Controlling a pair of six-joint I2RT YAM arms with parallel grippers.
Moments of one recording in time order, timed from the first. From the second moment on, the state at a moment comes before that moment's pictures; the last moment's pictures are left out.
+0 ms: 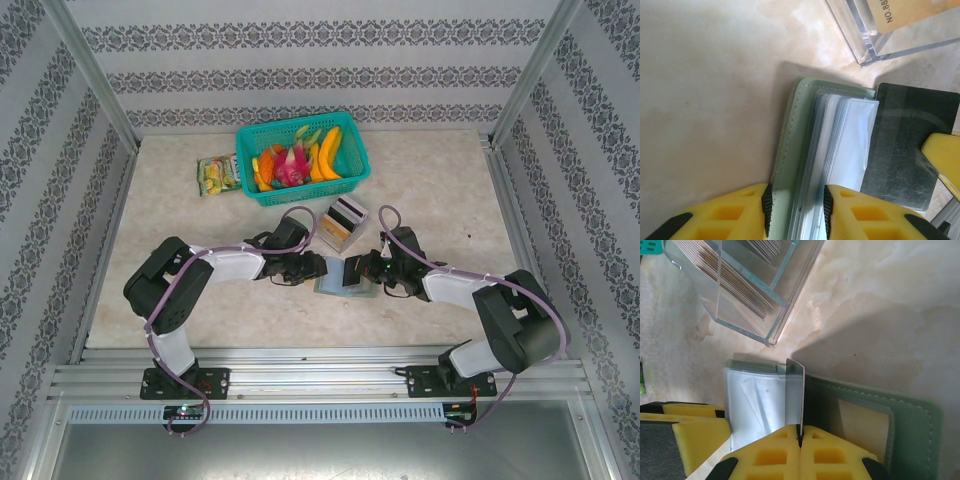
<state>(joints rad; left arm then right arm) -0.64 1.79 0.92 -0.09 0.36 -0.89 0.43 1.45 0.50 0.13 -0.36 0.86</state>
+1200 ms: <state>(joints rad) -0.66 1.81 0.94 -0.13 0.34 -0.89 0.48 1.47 0.52 0.14 -0.38 0.86</state>
